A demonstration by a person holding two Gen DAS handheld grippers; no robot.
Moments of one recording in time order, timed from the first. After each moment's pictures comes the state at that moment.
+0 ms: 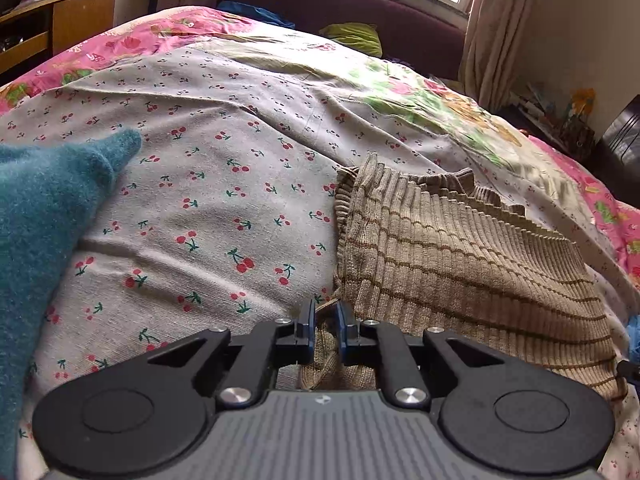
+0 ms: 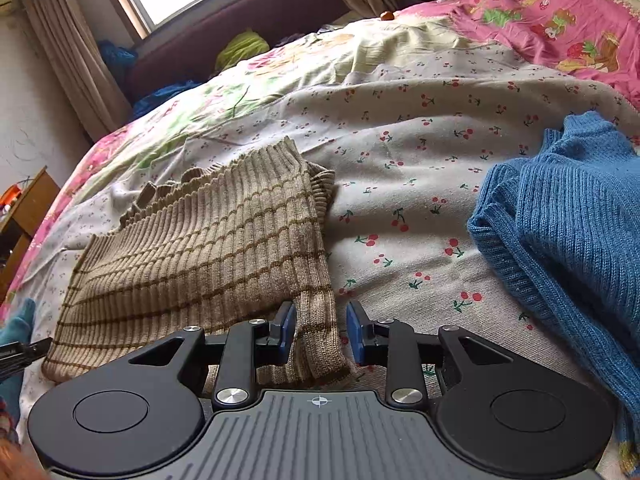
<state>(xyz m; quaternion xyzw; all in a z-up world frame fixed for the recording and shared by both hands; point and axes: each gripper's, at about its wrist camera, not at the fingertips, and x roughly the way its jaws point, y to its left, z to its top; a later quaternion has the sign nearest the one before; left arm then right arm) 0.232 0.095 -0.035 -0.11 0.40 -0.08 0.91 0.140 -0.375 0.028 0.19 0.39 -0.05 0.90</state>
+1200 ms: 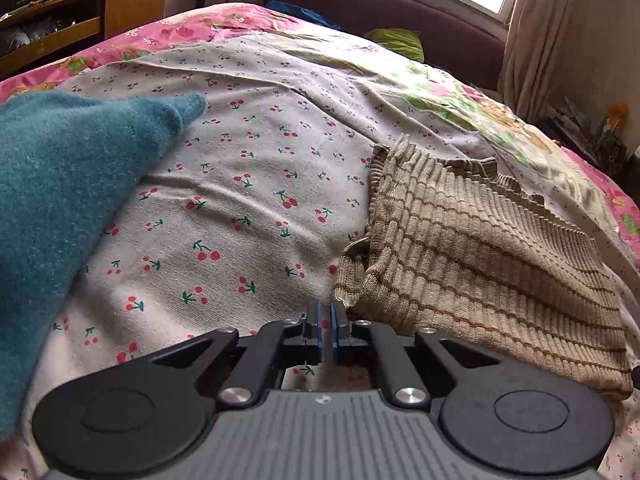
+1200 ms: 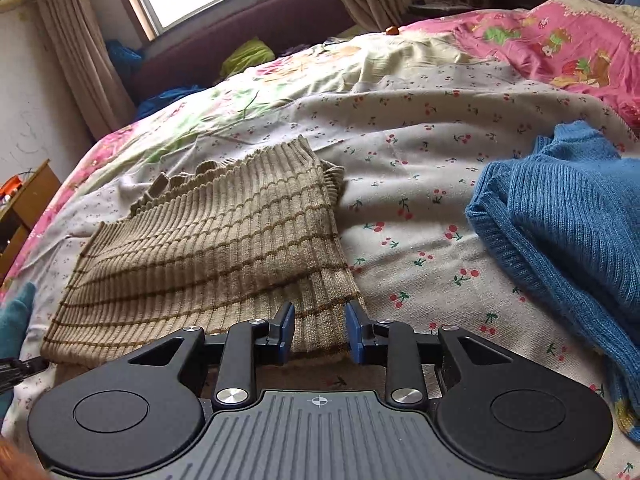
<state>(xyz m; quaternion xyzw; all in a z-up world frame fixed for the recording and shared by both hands) 0.177 0.092 -0.035 -0.13 0.40 -0.02 0.91 0.115 -0.355 0.031 0.17 0.38 -0.06 0.91</state>
